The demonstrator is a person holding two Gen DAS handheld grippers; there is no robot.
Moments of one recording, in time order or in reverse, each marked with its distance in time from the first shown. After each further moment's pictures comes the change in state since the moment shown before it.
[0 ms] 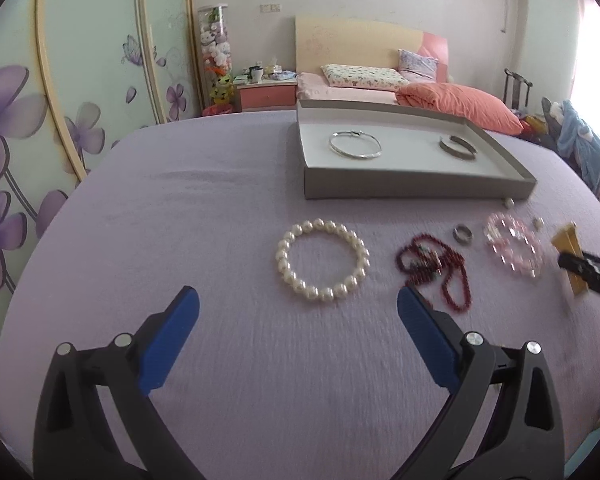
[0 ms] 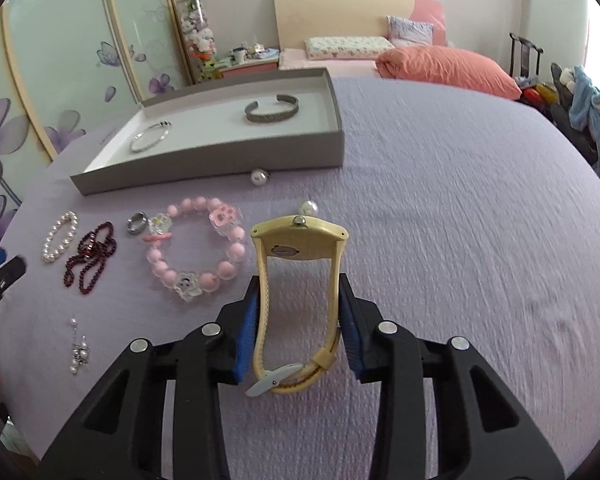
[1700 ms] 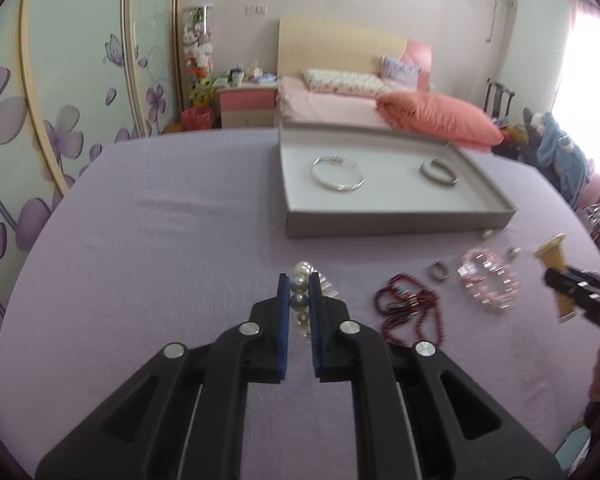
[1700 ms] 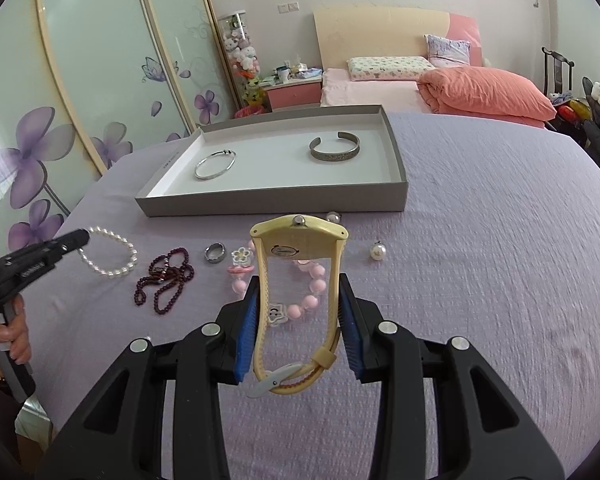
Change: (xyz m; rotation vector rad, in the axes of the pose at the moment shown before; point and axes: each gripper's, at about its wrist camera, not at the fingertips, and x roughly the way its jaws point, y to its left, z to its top) left arm -0.017 0.007 0.032 0.002 -0.016 -0.114; right arm -0.032 0.029 0.015 -0.033 -0.054 0.142
